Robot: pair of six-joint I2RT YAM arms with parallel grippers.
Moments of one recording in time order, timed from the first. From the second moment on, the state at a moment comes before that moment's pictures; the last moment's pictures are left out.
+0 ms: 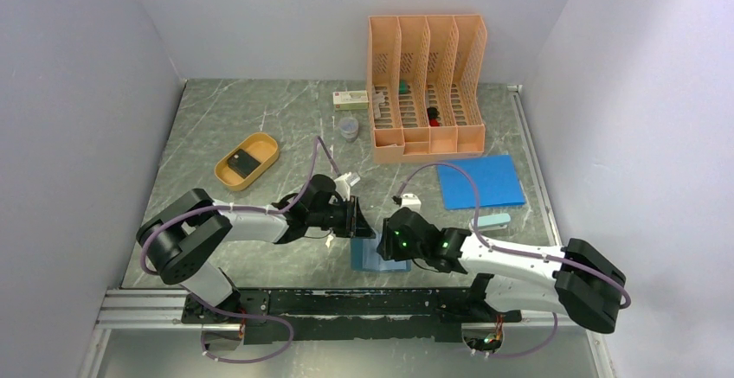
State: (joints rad) left arm -0.85 1.58 0.58 0.43 0.46 -0.83; right arm 1.03 1.12 0.43 -0.17 0.18 0.79
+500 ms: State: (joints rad) left arm -0.85 1.61 0.56 0.54 0.50 -0.87; right arm 1.01 1.05 0.38 -0.17 0.18 0.83
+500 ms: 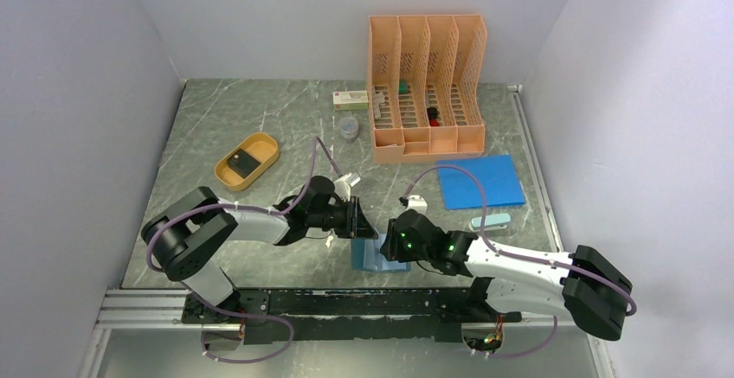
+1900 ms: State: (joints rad) left arm -0.85 1.66 0.56 0.55 0.49 -0.88; right arm 1.01 1.03 0.38 -0.09 0.08 0.77
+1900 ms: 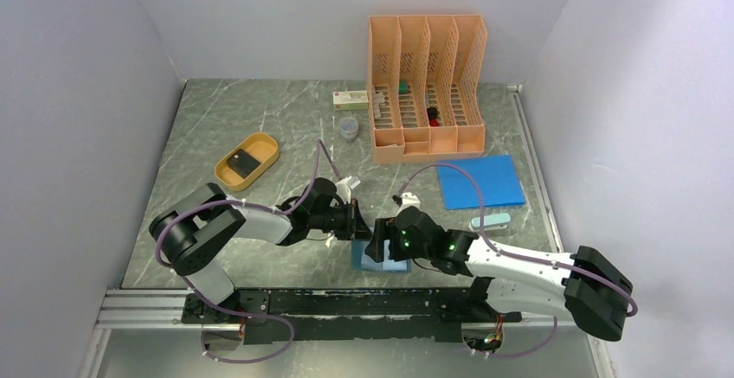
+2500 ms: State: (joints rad) left arm -0.85 1.66 0.56 0.54 0.49 -0.88; right arm 1.02 1.15 0.44 -0.12 0.11 0.78
